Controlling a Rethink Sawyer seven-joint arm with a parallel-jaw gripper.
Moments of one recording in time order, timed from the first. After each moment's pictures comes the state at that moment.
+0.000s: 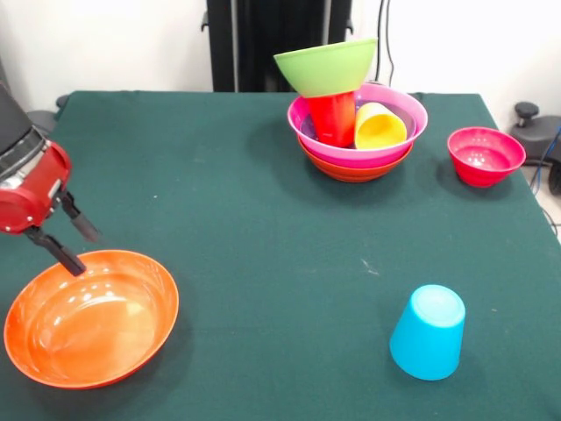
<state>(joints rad) -1.17 -0.12 1.06 1.14 -0.67 1.16 -0.19</state>
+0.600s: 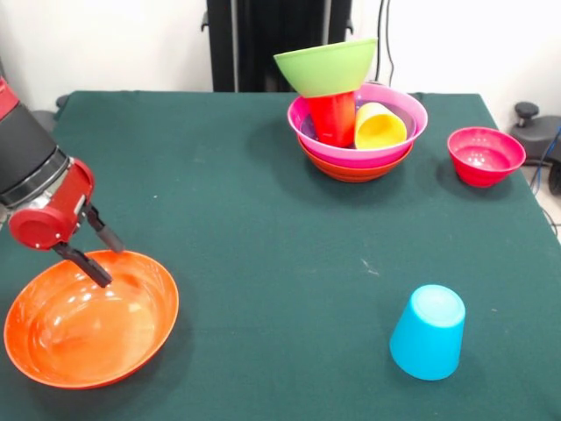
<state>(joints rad) -1.16 -0.06 1.06 1.13 -0.67 1.16 -0.19</state>
